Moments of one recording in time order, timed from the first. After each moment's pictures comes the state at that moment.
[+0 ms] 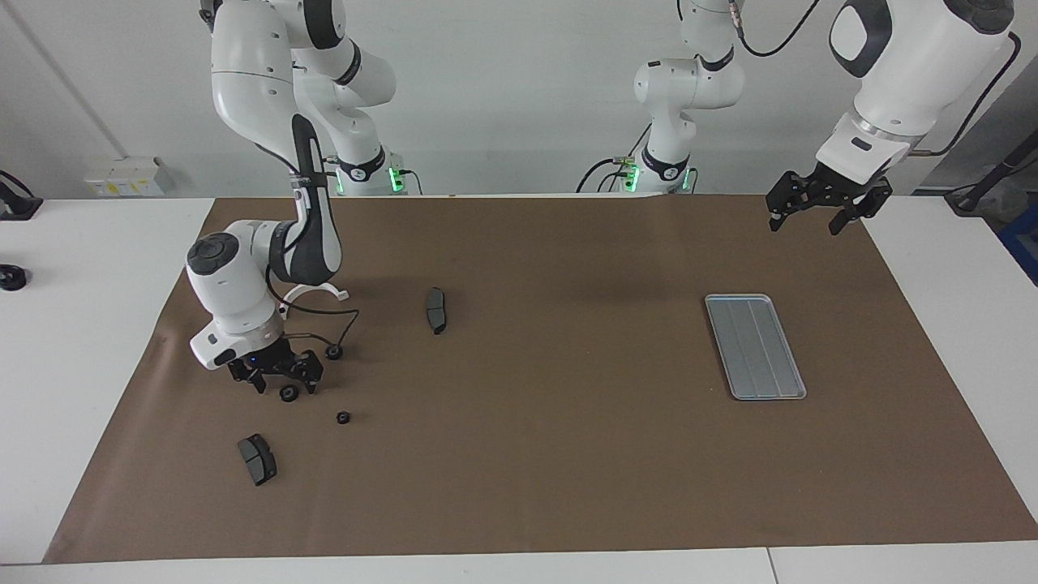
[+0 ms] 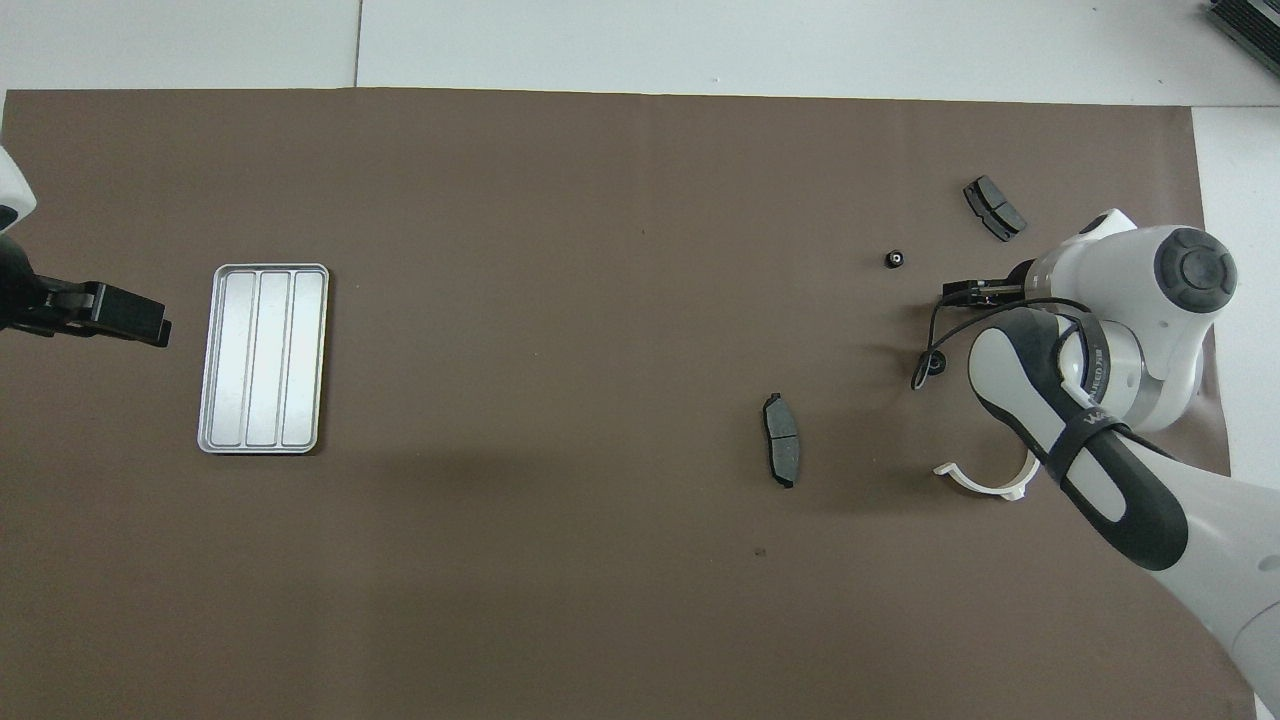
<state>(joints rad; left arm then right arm) -0.11 0.00 0.06 -1.61 -0.01 1.58 0.11 0.05 0.41 -0.13 -1.96 0.08 2.55 -0.09</state>
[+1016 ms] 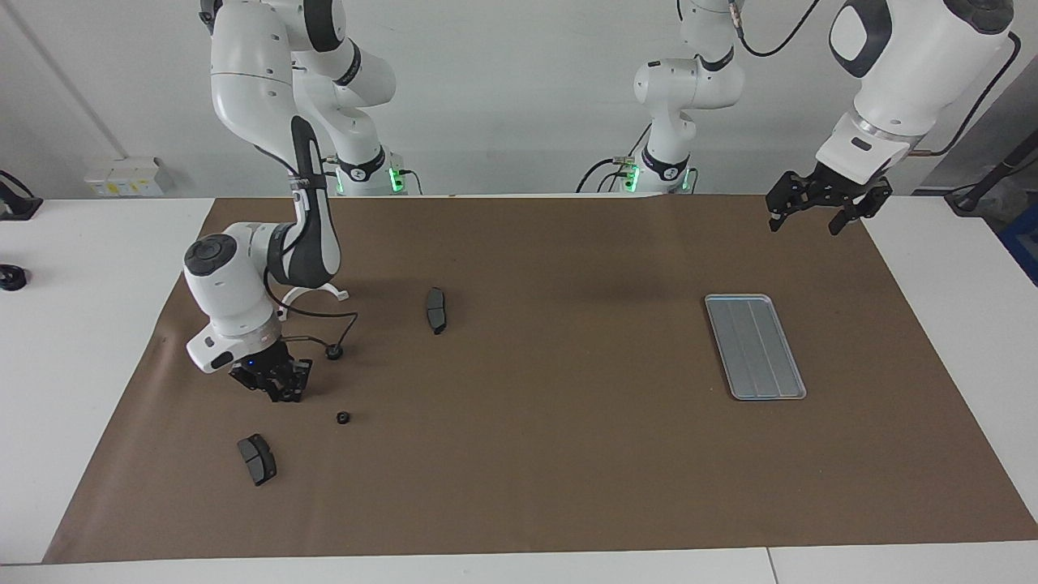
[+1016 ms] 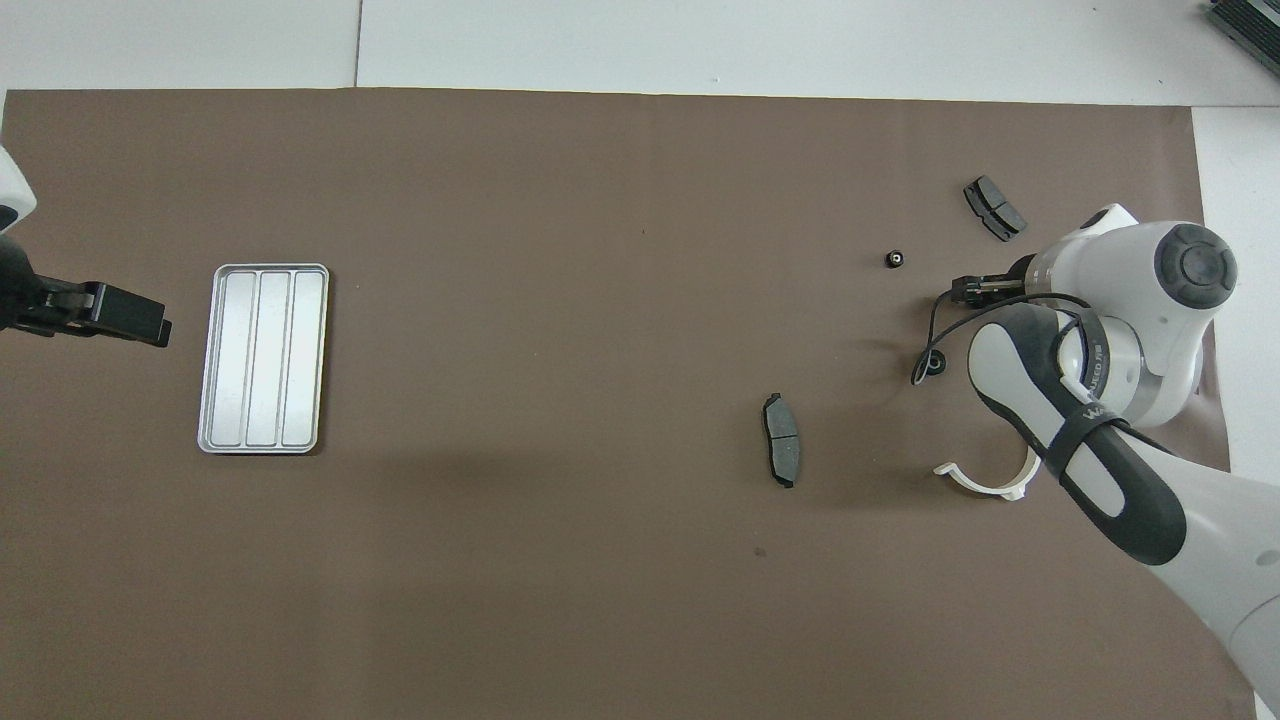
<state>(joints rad) -0.11 0.00 0.06 -1.61 -0.01 1.58 0.11 0.05 0.41 -0.13 -1.95 0.09 2.55 -0.11</state>
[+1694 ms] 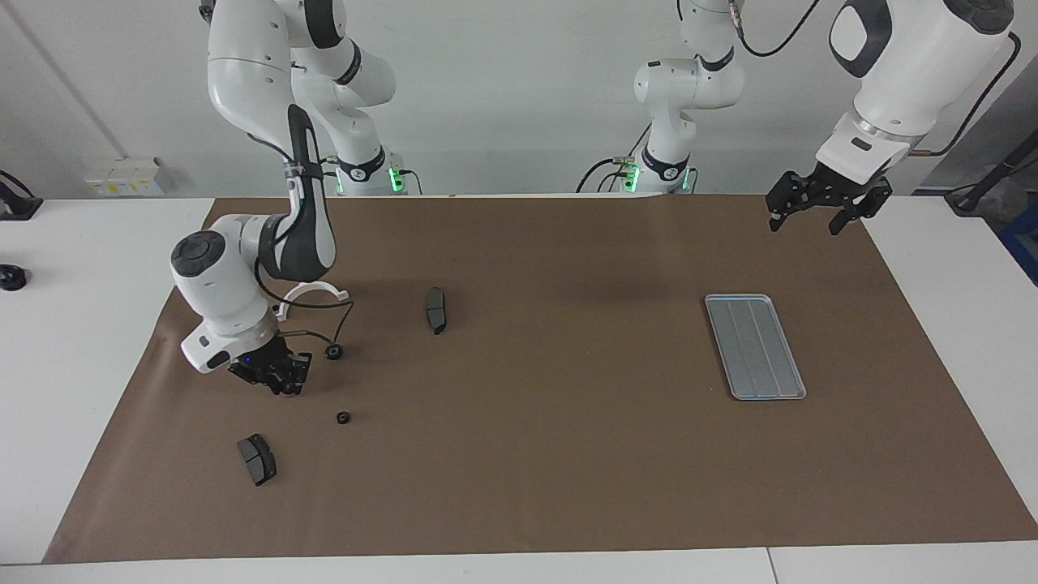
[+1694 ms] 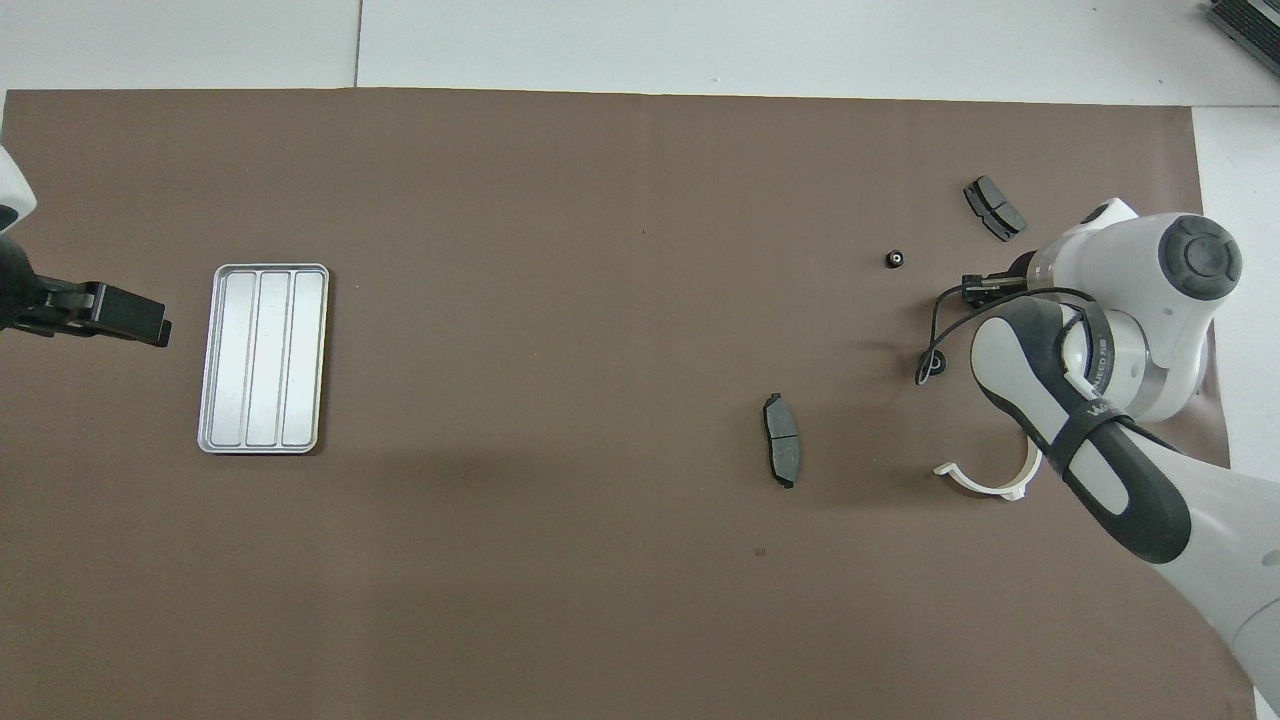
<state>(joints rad) -0.11 0.00 0.06 -1.61 -0.01 1.58 0.11 0.07 0.36 -0.13 -1.84 0.10 2.30 -0.10</state>
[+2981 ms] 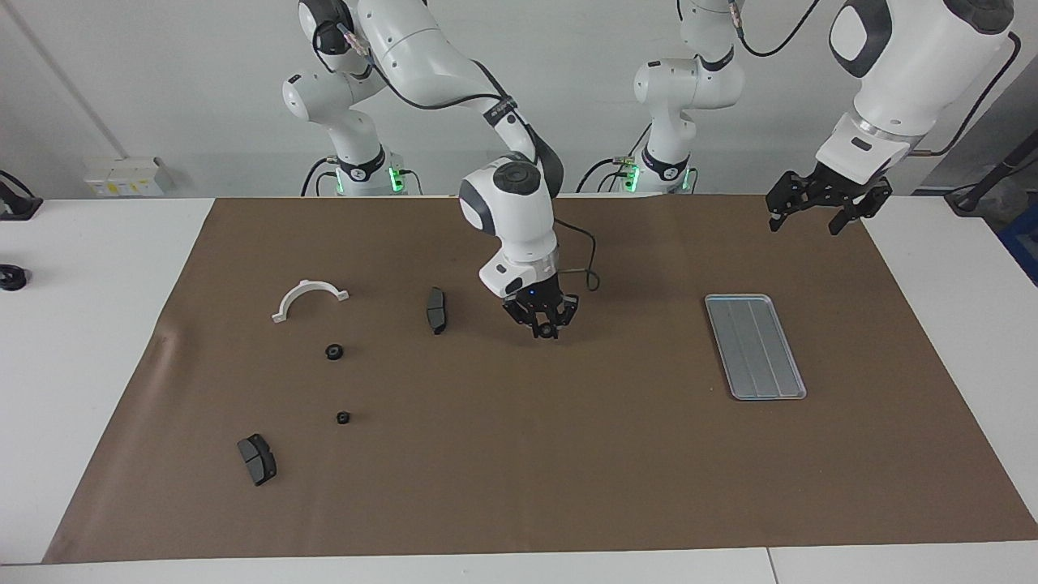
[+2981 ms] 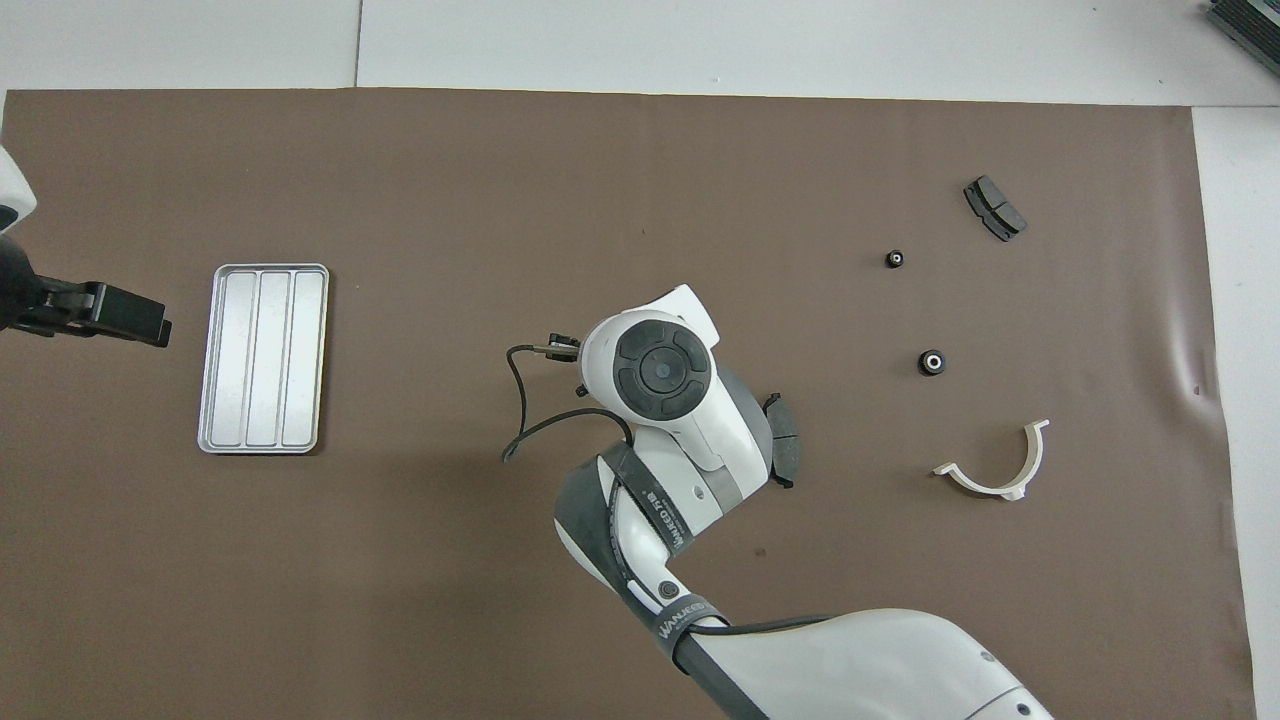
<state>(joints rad) -0.11 0.00 0.06 -1.61 -0.01 1.58 0.11 0.72 0.50 -0.09 -1.71 0.07 2.45 0.80</state>
